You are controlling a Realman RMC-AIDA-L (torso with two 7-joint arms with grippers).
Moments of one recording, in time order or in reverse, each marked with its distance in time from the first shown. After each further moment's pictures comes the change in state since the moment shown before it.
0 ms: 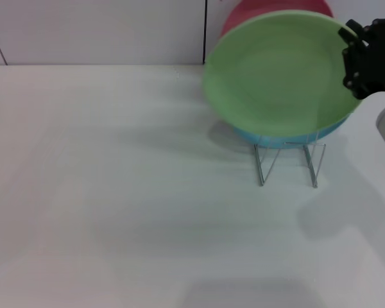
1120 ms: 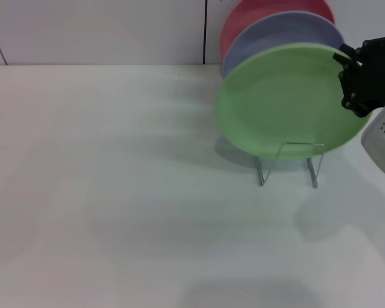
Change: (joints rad) left arm 0.000 0.002 0.000 0.003 -0.002 -0.003 -0.024; right arm 0.053 -0.001 0.039 0.020 0.000 0.192 -0.111
